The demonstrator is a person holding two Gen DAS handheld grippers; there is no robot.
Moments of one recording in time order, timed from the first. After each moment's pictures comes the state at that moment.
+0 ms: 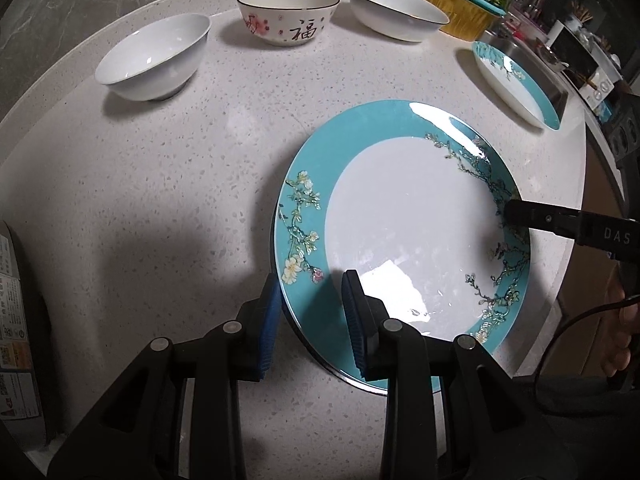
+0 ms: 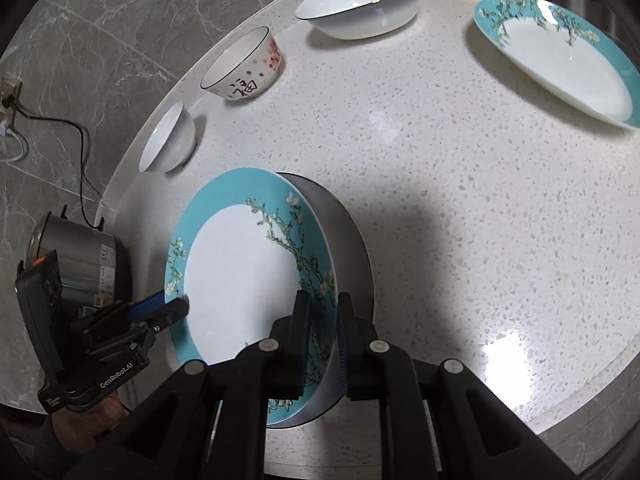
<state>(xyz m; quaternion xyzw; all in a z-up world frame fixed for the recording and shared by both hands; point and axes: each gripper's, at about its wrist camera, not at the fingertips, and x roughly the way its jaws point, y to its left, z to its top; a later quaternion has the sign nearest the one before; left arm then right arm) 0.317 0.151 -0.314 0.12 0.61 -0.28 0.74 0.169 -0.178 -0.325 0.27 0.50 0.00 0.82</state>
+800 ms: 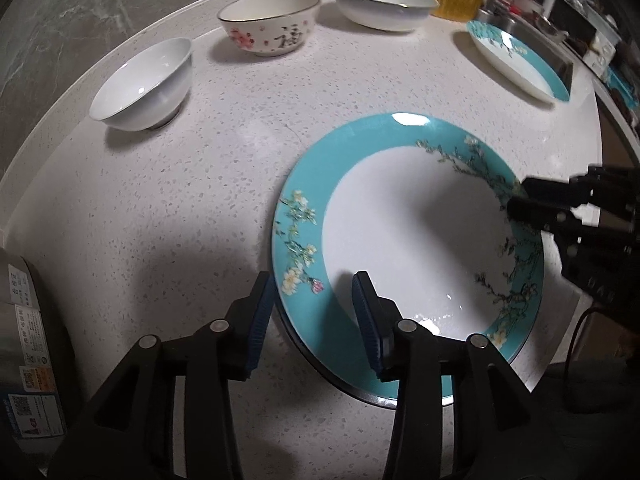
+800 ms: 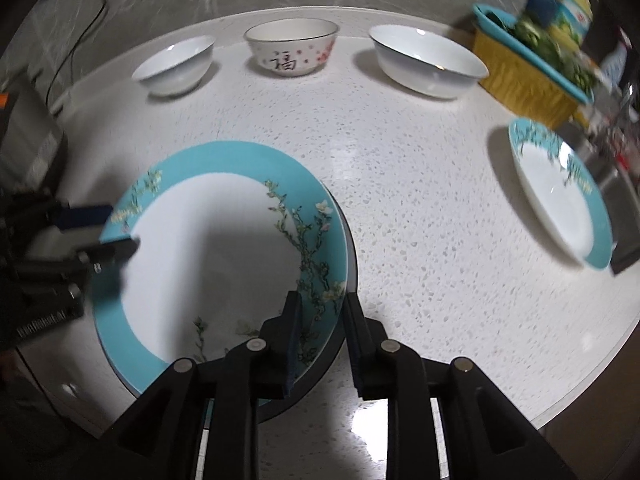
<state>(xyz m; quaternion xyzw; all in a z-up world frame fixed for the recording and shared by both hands) 0.307 0.135 -0.312 0.18 0.57 -0.27 0.75 0.175 -0.121 -0.321 -0.01 0.50 -0.05 0.86</state>
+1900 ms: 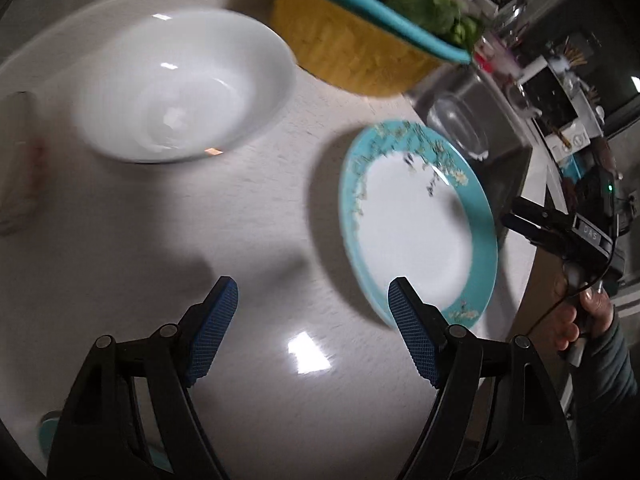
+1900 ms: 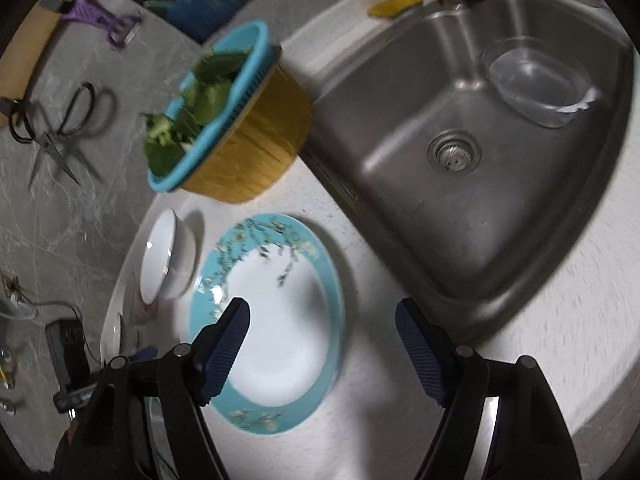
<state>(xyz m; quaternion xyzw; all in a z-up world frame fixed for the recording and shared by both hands) 0.417 -0.180 -0.310 0.03 0.65 -0.34 0.68 0.169 -0.566 -0.287 0.37 0.42 -0.05 0.83</state>
